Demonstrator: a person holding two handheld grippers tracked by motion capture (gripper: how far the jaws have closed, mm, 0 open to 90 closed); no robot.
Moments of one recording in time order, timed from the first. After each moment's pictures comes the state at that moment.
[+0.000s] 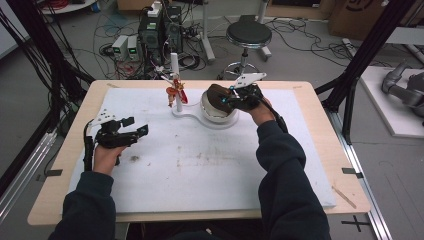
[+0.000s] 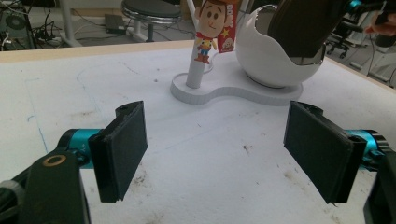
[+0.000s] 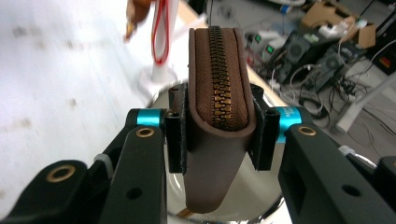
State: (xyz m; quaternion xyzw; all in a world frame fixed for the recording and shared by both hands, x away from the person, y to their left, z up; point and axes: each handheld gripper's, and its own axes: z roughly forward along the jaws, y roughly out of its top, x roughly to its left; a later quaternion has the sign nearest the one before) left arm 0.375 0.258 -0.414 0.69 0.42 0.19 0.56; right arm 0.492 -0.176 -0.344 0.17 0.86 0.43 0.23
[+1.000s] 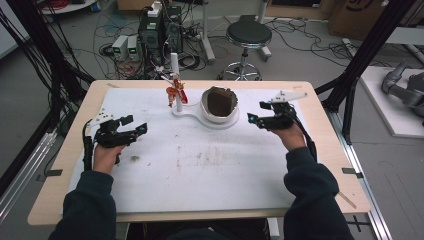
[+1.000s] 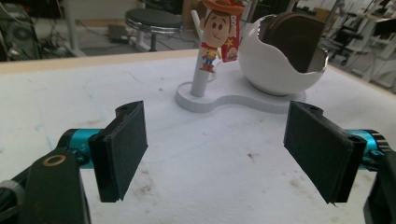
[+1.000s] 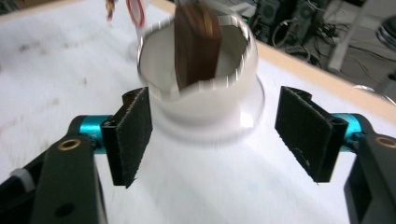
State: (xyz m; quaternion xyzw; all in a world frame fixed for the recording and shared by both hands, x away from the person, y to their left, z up) left arm 0.376 0.260 -0.415 0.68 0.41 0.21 0.57; right arm 0.422 -0.267 -0.358 0.32 0.81 0.46 0.20
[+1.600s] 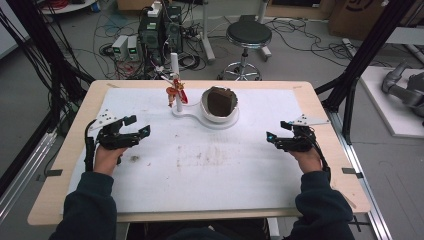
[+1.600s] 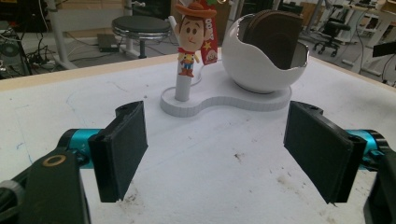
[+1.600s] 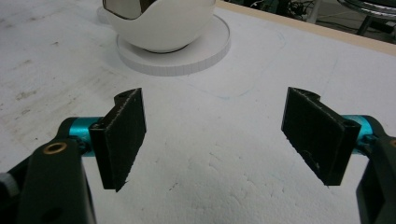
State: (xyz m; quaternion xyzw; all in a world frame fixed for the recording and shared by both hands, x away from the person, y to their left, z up) left arm 0.370 0.251 -0.411 0.69 0.38 0.21 0.58; right arm 0.378 -0.321 -0.400 0.39 0.78 0.45 0.21
